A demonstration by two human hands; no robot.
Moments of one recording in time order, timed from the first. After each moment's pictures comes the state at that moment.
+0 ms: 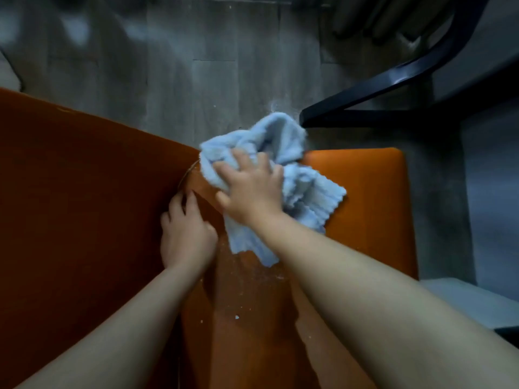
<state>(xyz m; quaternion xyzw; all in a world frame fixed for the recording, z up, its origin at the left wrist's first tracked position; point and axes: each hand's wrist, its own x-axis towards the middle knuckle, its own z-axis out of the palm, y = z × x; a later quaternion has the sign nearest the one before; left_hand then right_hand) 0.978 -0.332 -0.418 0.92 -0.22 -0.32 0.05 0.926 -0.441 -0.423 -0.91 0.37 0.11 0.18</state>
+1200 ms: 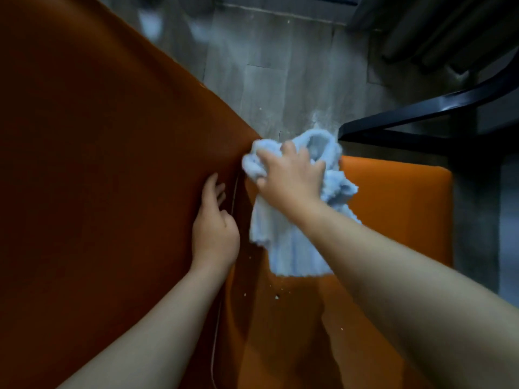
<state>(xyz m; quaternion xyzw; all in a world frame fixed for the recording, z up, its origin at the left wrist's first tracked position) 0.990 -0.275 -0.390 0.85 -0.11 -0.29 0.42 0.961 -0.408 -0.392 -0.91 0.37 0.14 0.12</state>
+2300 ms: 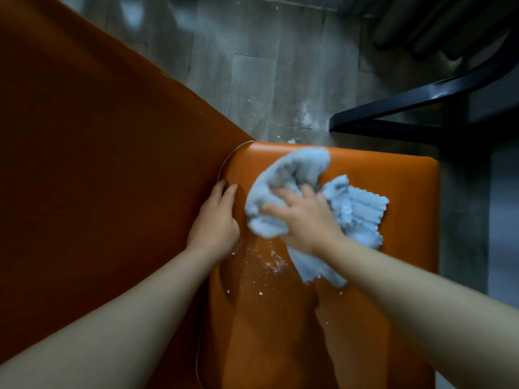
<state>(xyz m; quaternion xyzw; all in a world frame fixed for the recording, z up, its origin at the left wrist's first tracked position) 0.990 -0.293 -0.414 0.87 -0.29 -0.38 0.13 0.865 -0.418 -0.422 -0.96 0.16 0.11 0.19</state>
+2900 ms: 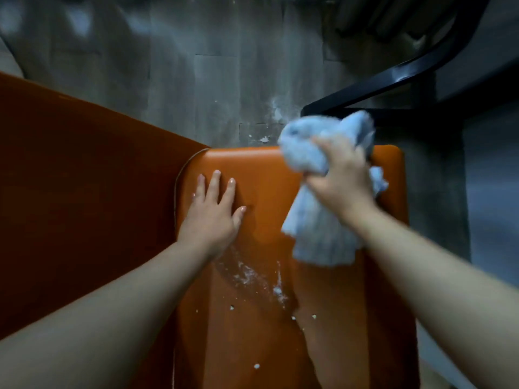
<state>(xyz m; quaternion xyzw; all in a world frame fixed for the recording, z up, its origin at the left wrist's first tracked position) 0.972 -0.351 -0.425 0.82 -0.42 -0.38 -0.04 0.831 -0.513 -0.414 -0.87 0.45 -0.04 0.20</state>
